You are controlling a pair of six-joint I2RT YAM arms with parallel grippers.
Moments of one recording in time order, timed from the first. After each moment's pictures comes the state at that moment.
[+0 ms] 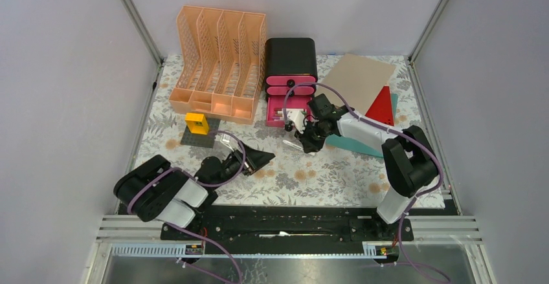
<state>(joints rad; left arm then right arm) -0.62 1.44 0.03 1.38 0.29 -1.24 0.56 1.72 1.10 -0.57 -0.39 -0.55</state>
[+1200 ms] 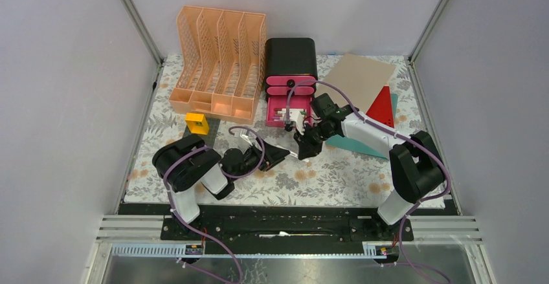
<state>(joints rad) -0.73 1.80 0.24 1.45 0.20 -1.30 0.56 1.65 1.10 -0.65 -0.68 -0.54</state>
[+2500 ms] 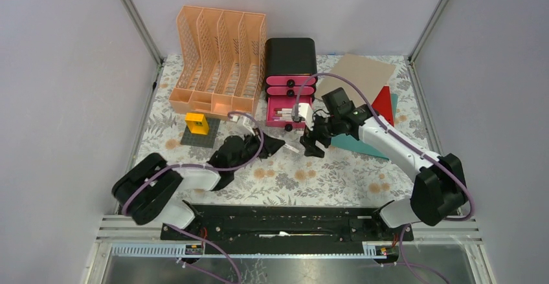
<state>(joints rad) -0.73 1.51 0.31 1.07 0.13 -0.96 0.55 1.46 1.10 -0.68 -0.56 -0.63</state>
